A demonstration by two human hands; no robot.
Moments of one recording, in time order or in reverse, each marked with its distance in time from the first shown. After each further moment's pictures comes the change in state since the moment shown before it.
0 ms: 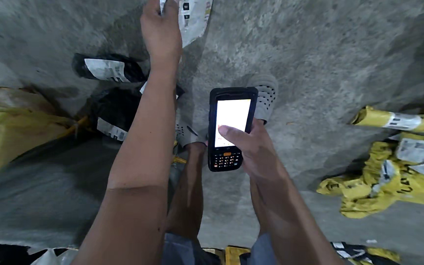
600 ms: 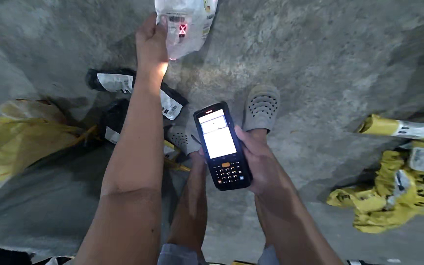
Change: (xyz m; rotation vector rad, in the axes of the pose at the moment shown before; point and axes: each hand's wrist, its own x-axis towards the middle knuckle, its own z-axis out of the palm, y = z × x) left_hand 0.019 -0.013 -0.035 -0.090 -0.154 0.138; right_hand -0.002 0.010 -0.009 0.371 -0.243 0.260
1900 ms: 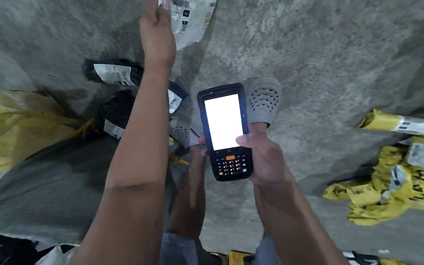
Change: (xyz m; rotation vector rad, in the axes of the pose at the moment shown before) left_hand 0.000 0.005 0.016 0.076 0.046 -0.001; right_hand -0.008 -0.009 0.007 -0.035 -0.135 -0.145
